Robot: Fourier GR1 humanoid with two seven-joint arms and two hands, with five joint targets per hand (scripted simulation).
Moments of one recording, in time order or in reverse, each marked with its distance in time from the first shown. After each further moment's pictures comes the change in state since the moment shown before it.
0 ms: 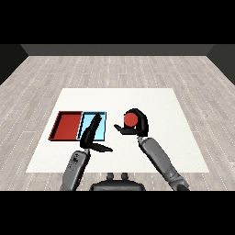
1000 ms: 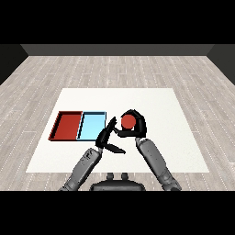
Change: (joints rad) left arm -0.129 -0.001 -0.220 0.231 0.137 0.145 -0.004; right arm 0.043 0.118 -0.071 -0.034 0.149 0.127 -0.007
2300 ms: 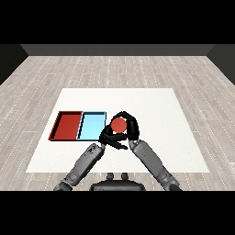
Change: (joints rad) left arm -0.125 0.023 -0.046 0.119 0.133 0.054 -0.027; right arm -0.058 0.010 0.131 -0.020 -0.013 -0.088 0.009
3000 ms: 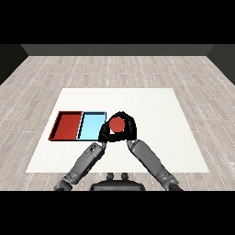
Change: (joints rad) left arm -0.026 0.003 -0.012 0.018 0.047 0.301 0.027; right arm -0.020 0.005 0.024 0.030 -0.057 -0.020 -0.034
